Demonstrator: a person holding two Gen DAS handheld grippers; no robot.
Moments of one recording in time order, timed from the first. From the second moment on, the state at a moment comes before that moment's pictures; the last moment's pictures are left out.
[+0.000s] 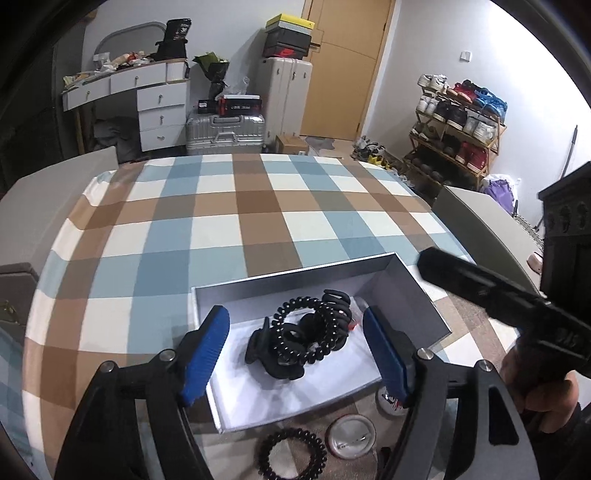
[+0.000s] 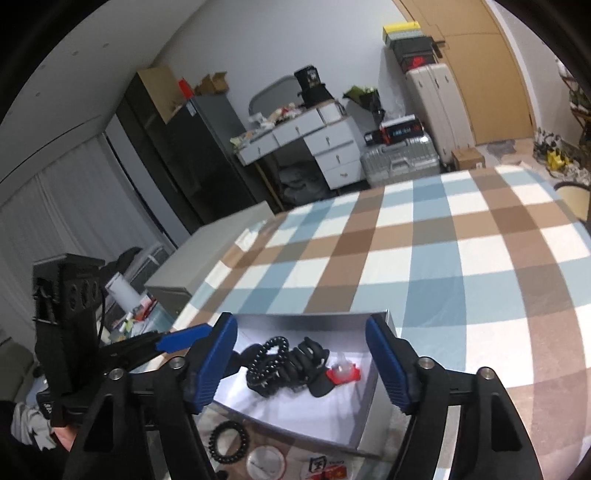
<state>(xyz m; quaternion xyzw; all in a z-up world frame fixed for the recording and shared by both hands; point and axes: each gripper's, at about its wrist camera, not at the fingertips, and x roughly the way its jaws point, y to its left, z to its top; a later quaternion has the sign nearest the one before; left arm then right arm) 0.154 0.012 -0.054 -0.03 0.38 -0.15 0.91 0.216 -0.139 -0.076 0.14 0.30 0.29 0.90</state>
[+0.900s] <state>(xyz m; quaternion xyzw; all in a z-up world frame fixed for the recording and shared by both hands) 0.092 0.021 -0.027 0.00 0.33 -0.09 0.94 0.124 -0.144 -0.033 0.09 0.23 0.26 0.93</state>
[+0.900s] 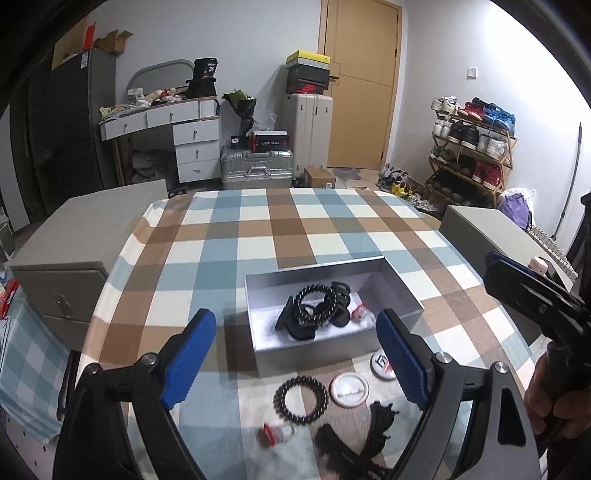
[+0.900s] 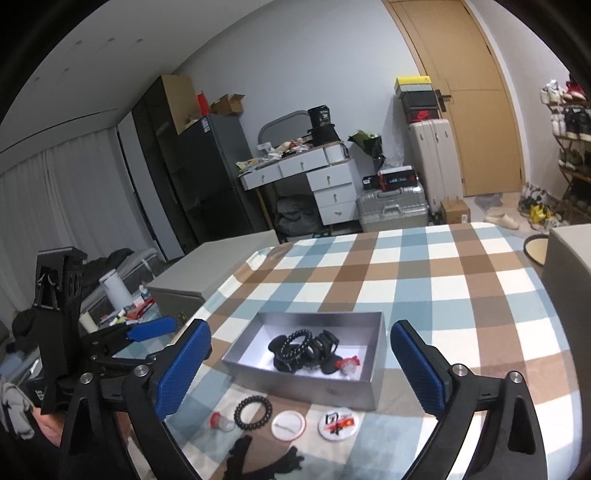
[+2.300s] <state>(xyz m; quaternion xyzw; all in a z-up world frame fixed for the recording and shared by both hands) 0.032 -0.024 -0.095 0.01 0.41 -0.20 0.89 0.055 -0.178 -0.103 0.04 0.28 0.19 0.94</state>
